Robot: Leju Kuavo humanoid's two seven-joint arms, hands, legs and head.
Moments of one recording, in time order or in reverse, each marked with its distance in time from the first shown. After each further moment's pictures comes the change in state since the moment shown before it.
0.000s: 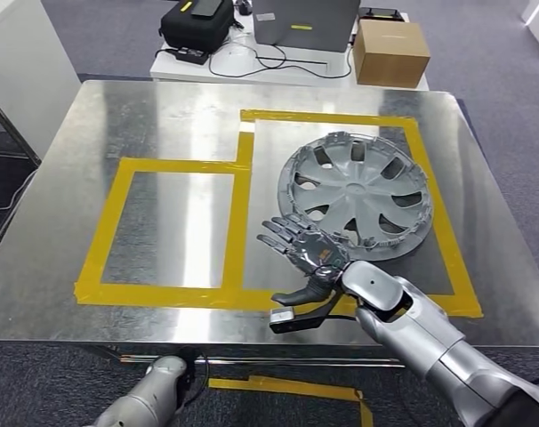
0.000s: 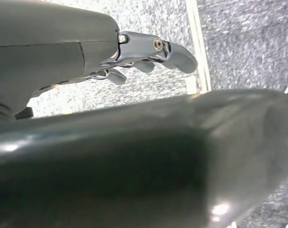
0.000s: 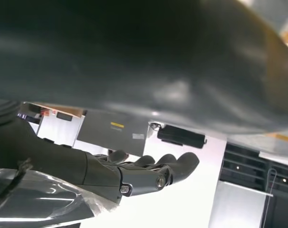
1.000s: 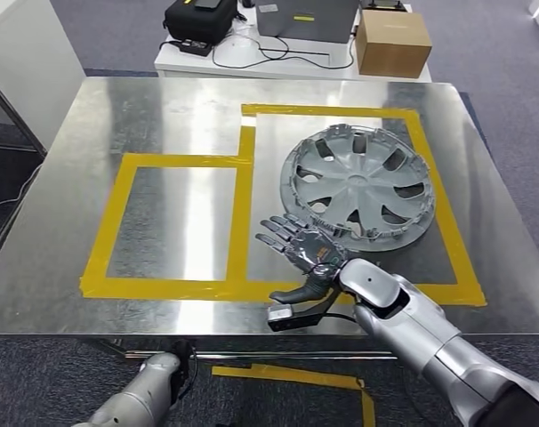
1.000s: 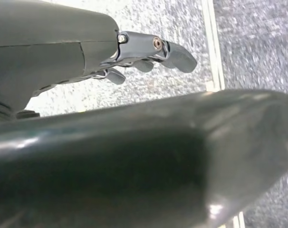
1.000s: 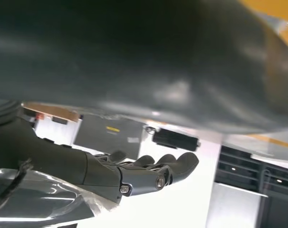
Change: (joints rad) left arm -0.008 0.018 0.015 0.000 -0.013 -0.005 0.052; right arm -0.016 0.018 0.010 0.040 -0.014 -0.009 -0.023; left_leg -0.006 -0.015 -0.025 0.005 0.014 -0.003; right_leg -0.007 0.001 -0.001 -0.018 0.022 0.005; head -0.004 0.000
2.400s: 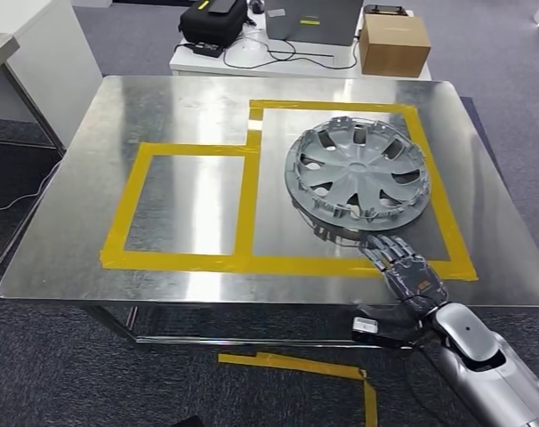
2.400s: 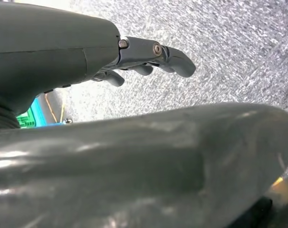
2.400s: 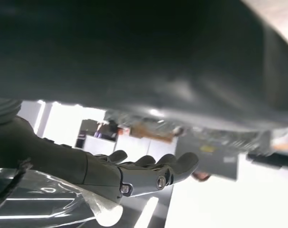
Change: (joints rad) left arm 0.326 0.190 -0.307 0.006 -0.396 -0.374 0.155; right arm 0.398 -0.247 -0.453 -0.225 0.084 -0.062 0.041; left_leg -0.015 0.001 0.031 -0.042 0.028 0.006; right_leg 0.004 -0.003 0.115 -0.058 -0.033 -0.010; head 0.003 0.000
